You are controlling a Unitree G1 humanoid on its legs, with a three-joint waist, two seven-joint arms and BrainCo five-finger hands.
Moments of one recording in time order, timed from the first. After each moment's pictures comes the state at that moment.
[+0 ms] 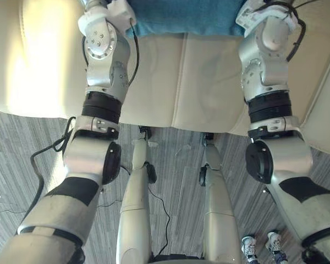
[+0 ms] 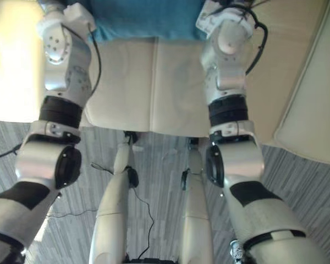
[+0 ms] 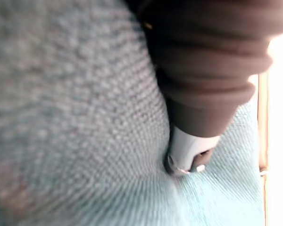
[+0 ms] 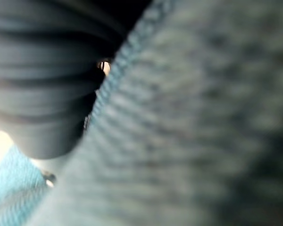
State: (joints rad) left arm -1.37 0.24 0.06 0.75 -0.43 -0.29 0.37; right arm -1.37 -0.24 -0.11 0.67 0.29 -0.17 -0.44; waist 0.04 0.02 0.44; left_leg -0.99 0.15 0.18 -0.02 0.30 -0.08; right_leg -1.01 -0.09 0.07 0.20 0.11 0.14
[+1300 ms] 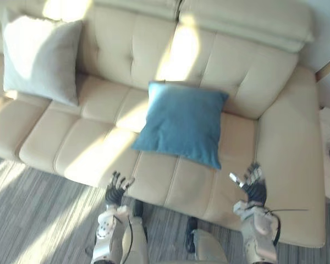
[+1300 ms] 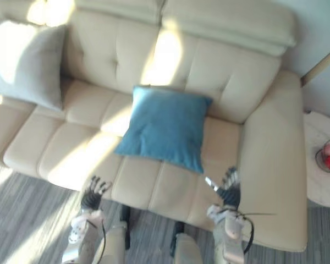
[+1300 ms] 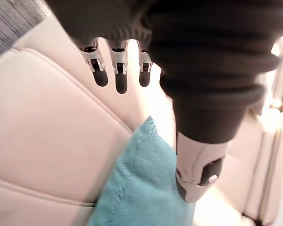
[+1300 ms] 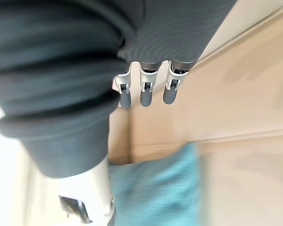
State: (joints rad) left arm 0.13 0.01 0.09 0.59 -0.29 -0.19 0.04; right arm 0.19 0.01 -0.20 0.43 0.20 -0.20 -0.10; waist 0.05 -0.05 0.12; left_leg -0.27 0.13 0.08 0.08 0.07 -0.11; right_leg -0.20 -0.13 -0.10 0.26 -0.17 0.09
